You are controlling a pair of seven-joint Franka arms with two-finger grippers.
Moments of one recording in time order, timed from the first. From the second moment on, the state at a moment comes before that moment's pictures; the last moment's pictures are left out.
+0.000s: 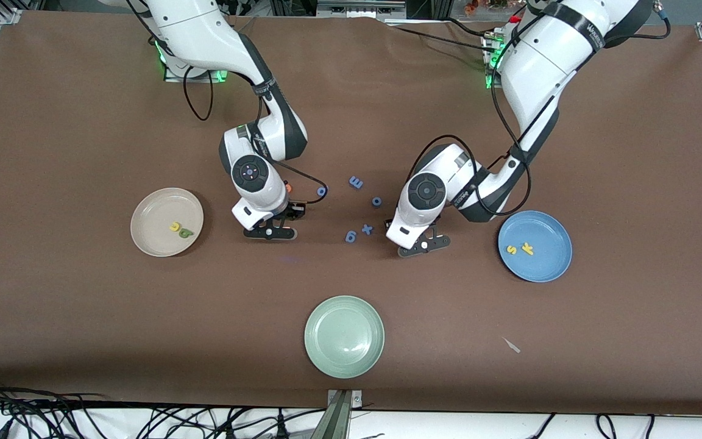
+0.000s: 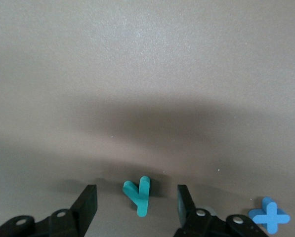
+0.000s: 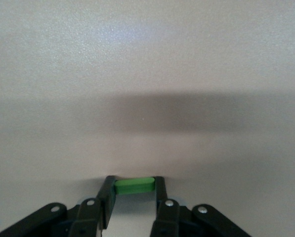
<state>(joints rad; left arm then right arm) -0.22 0.80 -0.42 -1.60 0.30 2.21 -1.00 0.79 0.66 -0.24 -1.82 0.28 2.38 0.41</state>
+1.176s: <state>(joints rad) -0.20 0.81 -0.41 -1.60 0.30 2.23 -1.00 0.59 0.56 -0.51 -1.80 0.30 2.02 -0.22</state>
